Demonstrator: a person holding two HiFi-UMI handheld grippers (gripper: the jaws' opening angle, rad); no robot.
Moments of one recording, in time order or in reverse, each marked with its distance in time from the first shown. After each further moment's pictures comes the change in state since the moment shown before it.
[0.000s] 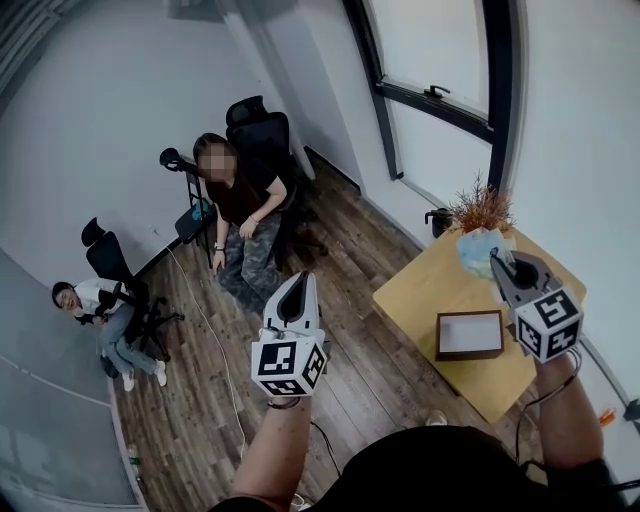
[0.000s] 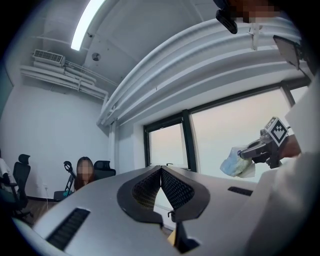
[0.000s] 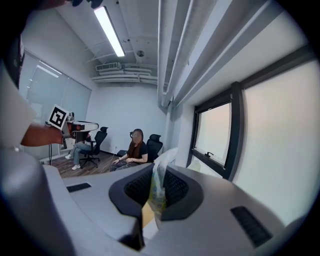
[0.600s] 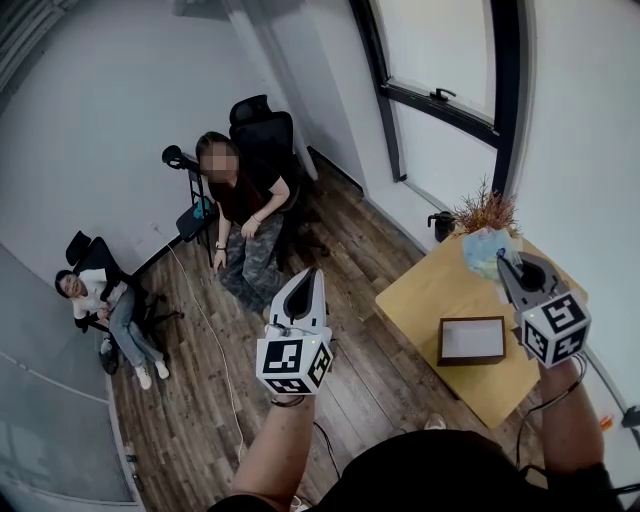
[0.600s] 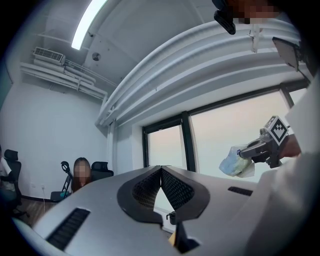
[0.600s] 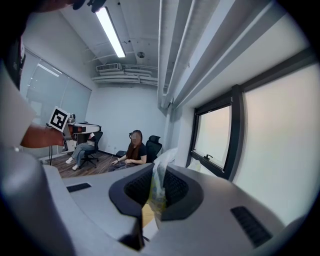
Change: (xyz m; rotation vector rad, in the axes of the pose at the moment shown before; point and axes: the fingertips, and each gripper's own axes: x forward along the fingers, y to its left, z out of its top) left arm 0.011 -0.005 -0.005 -0.002 -0.028 -0.019; right arm 0.001 -0.002 0.004 -0.009 -0.025 -0.013
